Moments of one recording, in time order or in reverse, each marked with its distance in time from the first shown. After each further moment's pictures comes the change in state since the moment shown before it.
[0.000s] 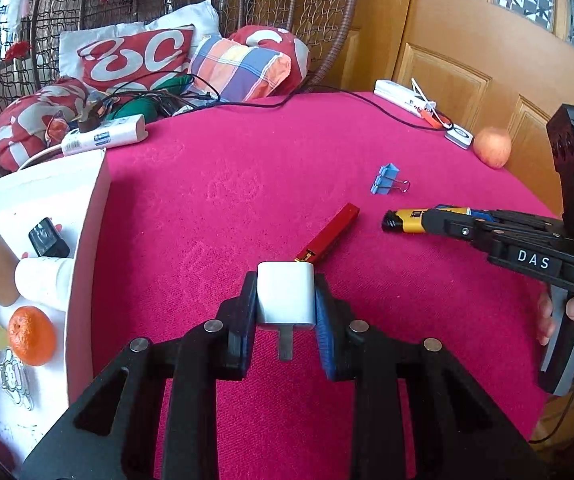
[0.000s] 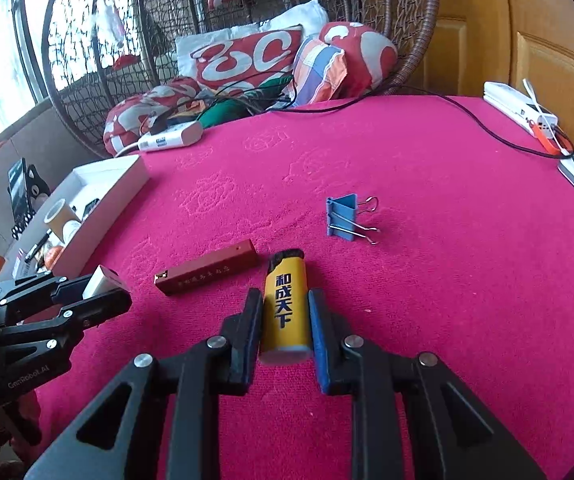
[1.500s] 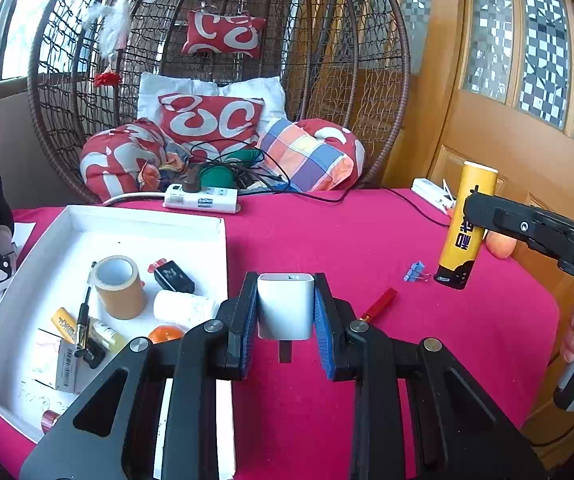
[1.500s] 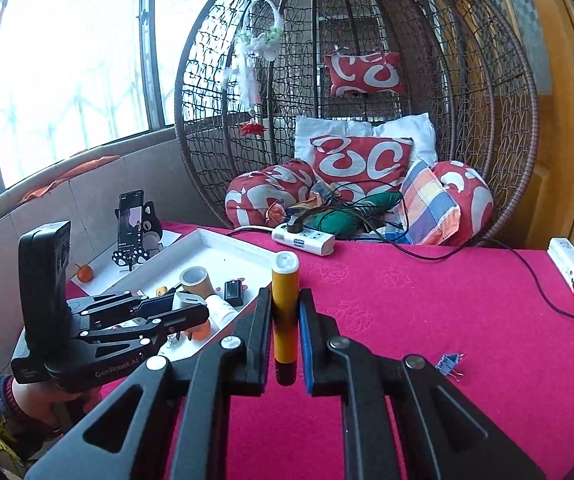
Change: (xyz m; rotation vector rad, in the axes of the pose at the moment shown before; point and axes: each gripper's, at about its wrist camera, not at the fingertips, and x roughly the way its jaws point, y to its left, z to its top) left arm -0.112 0.069 -0.001 -0.153 -0.264 0.098; right arm -0.081 0.130 0.047 -0.310 -0.238 0.226
